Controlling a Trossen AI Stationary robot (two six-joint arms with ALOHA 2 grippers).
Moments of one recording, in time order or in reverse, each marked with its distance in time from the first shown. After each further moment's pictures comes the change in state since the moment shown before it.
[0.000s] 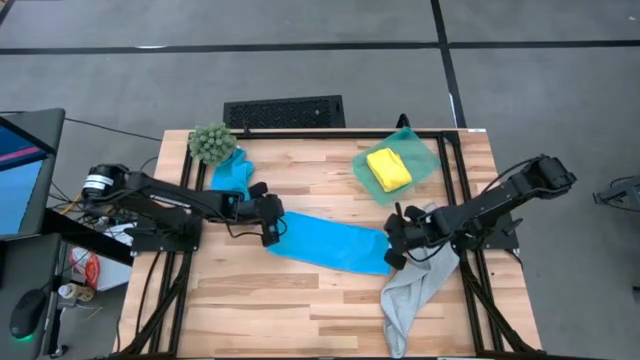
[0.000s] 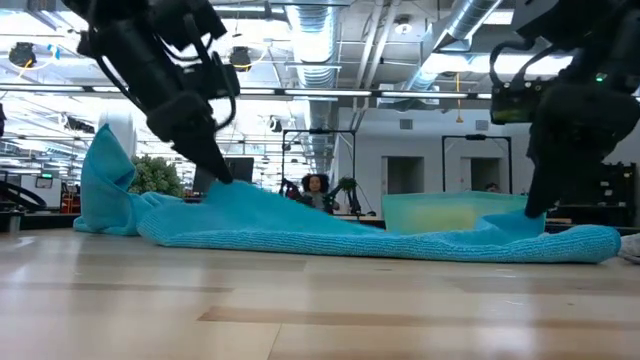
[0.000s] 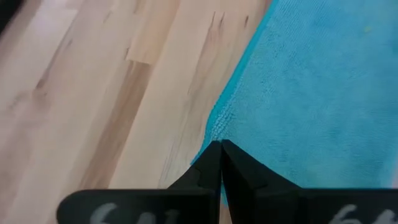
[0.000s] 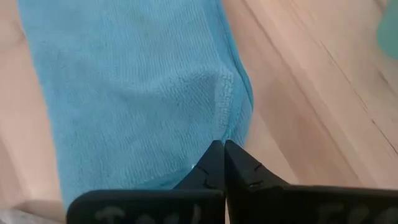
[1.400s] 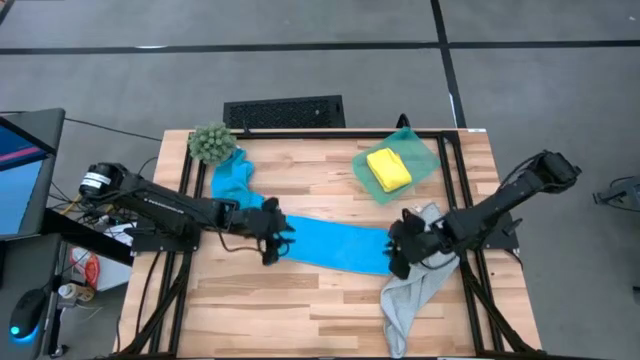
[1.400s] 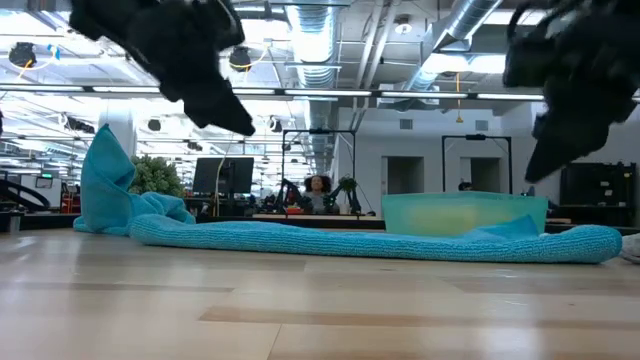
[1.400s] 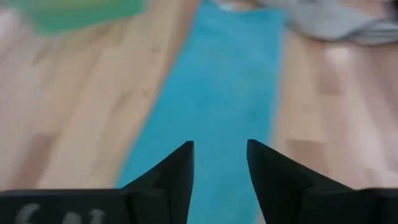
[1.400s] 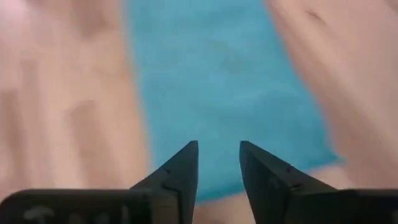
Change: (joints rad) left arm -0.131 -0.027 0.021 0.190 0.157 -0.031; right arm 0.137 -0.107 0.001 0.096 0.050 0.070
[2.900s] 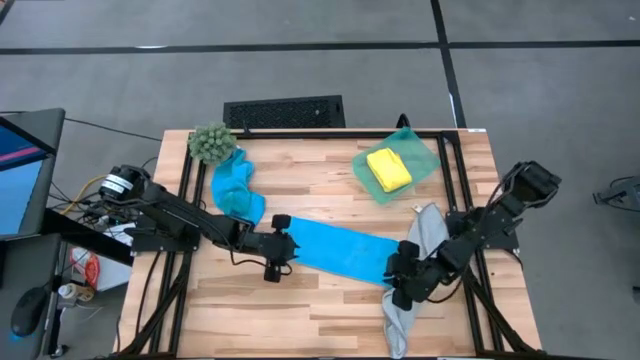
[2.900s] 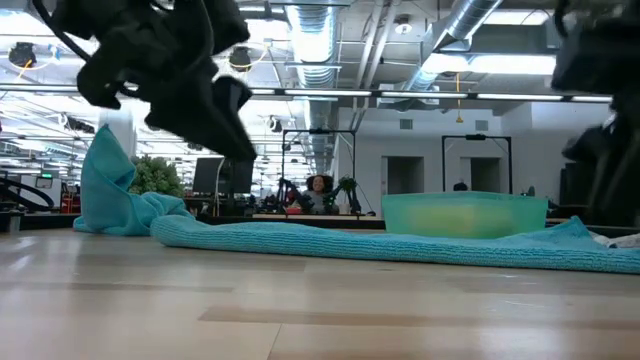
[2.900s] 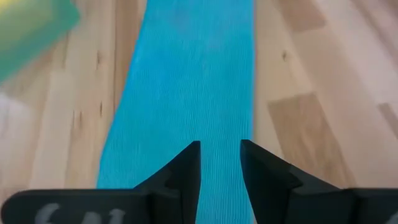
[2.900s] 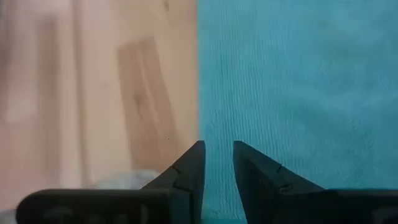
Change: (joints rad) left arm -0.141 0.208 0.081 -0.011 -0.100 0.211; right arm 0.253 0.283 0.000 0.253 0.073 0.061
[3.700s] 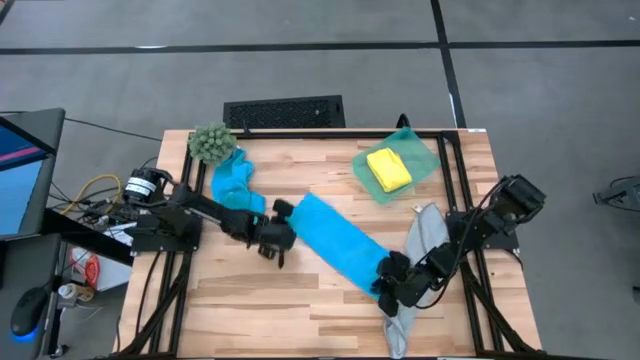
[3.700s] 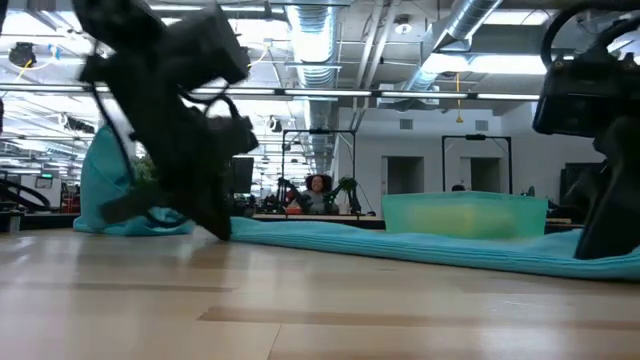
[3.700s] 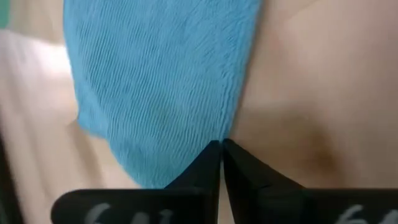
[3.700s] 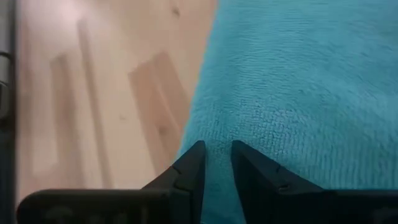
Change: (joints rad) left arm 0.170 0.189 0.001 -0.182 -0.210 0.427; right arm -0.016 0.212 0.004 0.299 -0.029 0.170
